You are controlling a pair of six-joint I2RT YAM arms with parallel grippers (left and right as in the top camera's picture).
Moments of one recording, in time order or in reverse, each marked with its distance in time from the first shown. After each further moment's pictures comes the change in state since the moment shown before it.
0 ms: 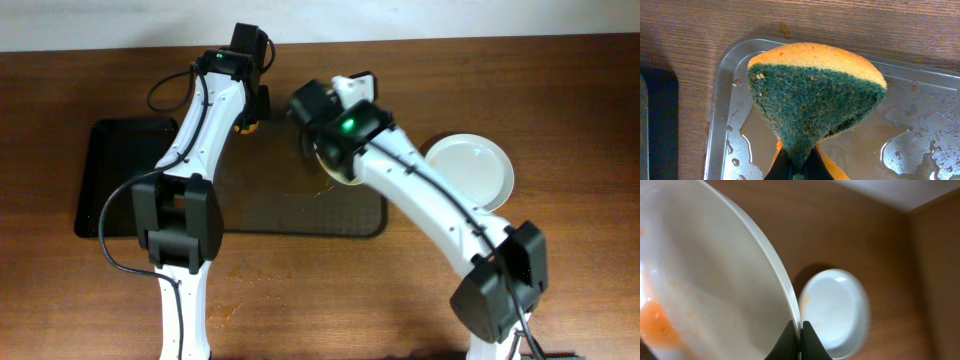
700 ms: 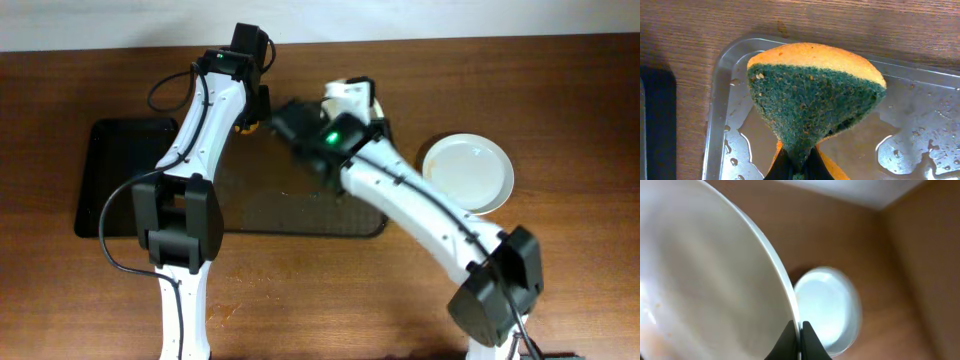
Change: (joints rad) left arm 0.000 0.000 0.000 0.000 0.008 0.000; right arm -0.007 -0.002 0.000 -0.063 0.004 0.179
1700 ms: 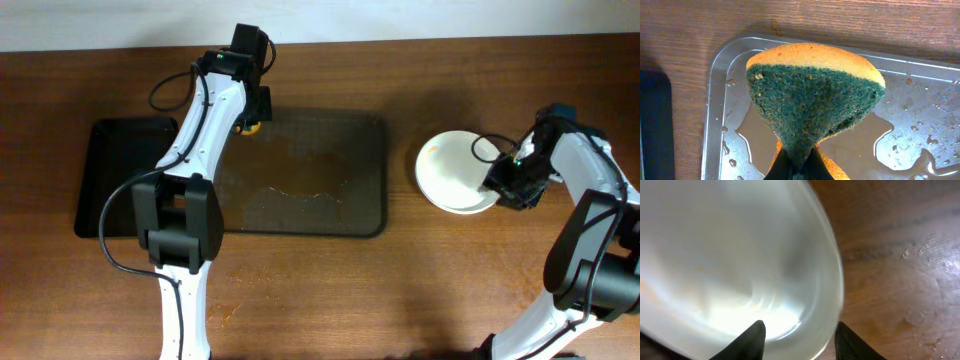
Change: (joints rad) left arm 0.002 0.000 -0.004 0.000 0.014 0.037; right arm -1.004 -0.014 -0.484 0.300 -1.112 -0.385
